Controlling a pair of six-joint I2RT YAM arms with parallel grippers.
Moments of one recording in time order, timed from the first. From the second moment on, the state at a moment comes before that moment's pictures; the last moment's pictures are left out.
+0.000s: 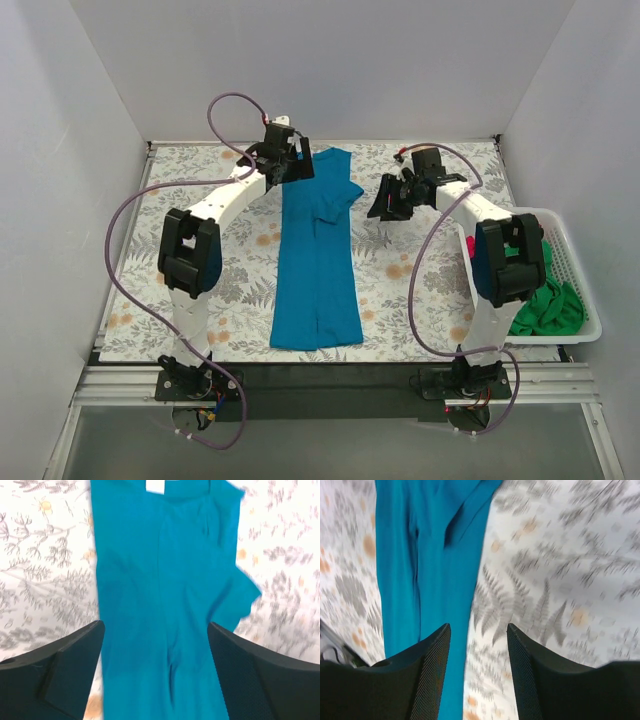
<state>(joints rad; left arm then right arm) -0.42 2.12 1.82 -0.38 -0.17 -0.46 0.26 1.82 1.33 -0.47 -0.52 0.30</state>
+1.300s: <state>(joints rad) -0.53 1.63 0.95 -0.68 0.10 -0.56 0.39 1.87 0.98 -0.16 -0.75 0.49</state>
